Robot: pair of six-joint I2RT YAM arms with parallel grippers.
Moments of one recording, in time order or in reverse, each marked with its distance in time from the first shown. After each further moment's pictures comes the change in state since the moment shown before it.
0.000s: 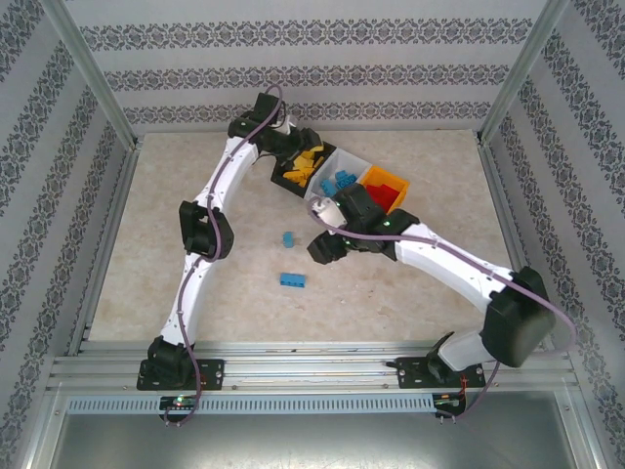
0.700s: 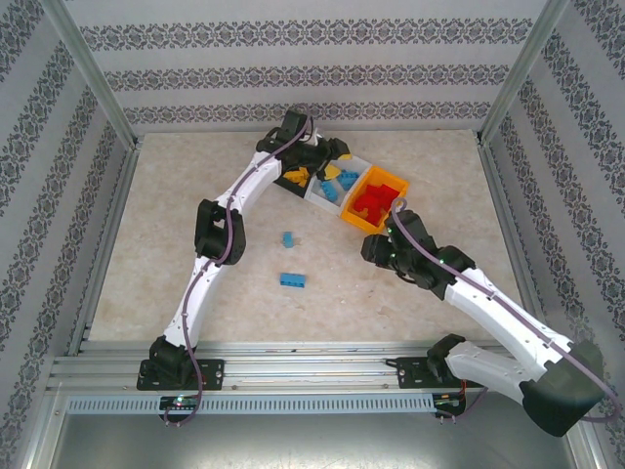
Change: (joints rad) left arm -0.115 0.013 -0.192 0.419 0.117 -0.291; right arm -0.110 -0.462 -0.355 -0.029 0.370 0.788
